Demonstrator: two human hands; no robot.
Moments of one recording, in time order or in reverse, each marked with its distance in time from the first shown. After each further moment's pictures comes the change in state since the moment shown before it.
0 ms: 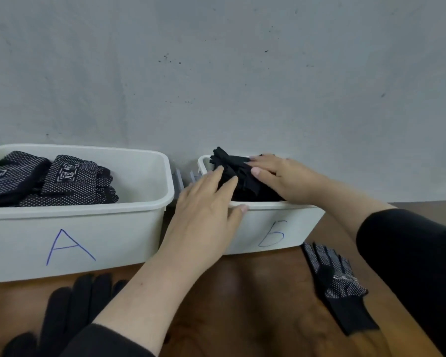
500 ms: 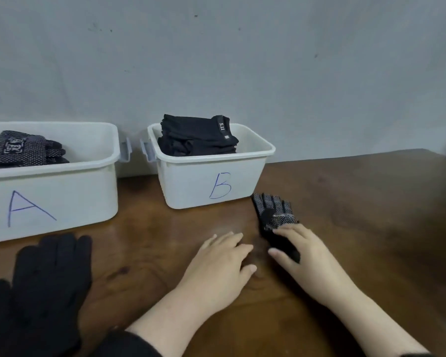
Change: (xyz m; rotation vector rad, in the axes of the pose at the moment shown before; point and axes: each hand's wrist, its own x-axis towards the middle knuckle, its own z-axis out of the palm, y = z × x) left_hand -0.117 0.094 0.080 -0.039 -0.548 0.137; right_hand -0.269 0.003 0.108 0.114 0.248 0.355
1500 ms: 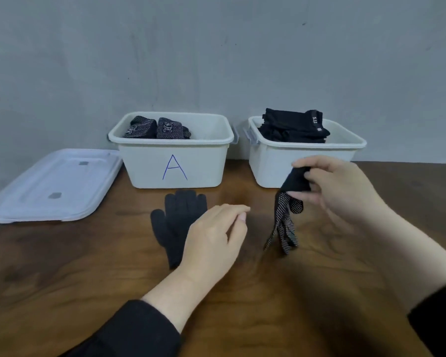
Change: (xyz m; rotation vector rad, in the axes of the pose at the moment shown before) left_hand -0.153 -0.057 -0.057 -0.177 0.837 -0.113; right_hand 0.036 -0.186 -0.056 1.138 -0.120 0.268
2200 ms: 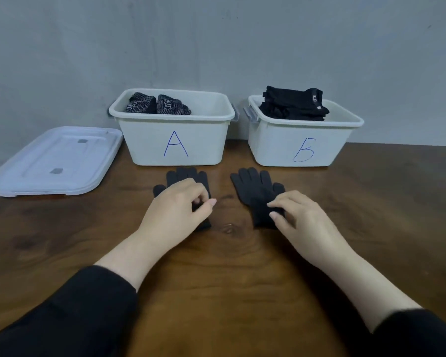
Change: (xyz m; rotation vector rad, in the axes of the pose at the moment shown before) left_hand 0.000 -0.046 -0.058 0.273 -0.326 -0.078; right_hand -0.047 0.109 0.006 -0.978 -0.121 -0.534
